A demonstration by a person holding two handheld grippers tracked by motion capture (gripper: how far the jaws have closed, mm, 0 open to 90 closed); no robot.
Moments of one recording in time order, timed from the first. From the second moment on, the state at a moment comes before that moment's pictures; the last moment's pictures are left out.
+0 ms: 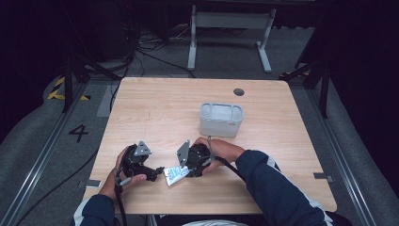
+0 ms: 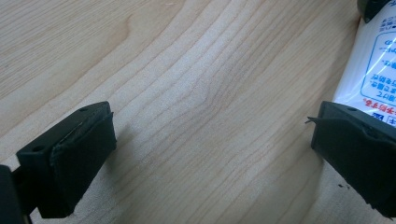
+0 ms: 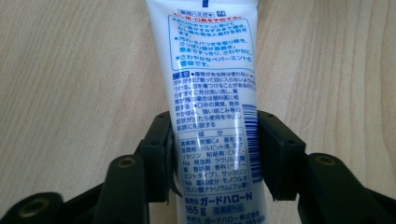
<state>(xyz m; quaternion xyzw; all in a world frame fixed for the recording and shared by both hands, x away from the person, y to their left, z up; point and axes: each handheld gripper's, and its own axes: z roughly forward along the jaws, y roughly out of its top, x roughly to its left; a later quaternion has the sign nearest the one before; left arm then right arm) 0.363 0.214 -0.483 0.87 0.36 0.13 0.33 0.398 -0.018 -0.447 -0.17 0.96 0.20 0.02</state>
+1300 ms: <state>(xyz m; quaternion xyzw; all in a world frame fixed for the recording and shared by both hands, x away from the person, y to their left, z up) 0.363 0.214 -0.483 0.87 0.36 0.13 0.33 0.395 -0.063 -0.412 -0.13 0.93 0.33 0.01</state>
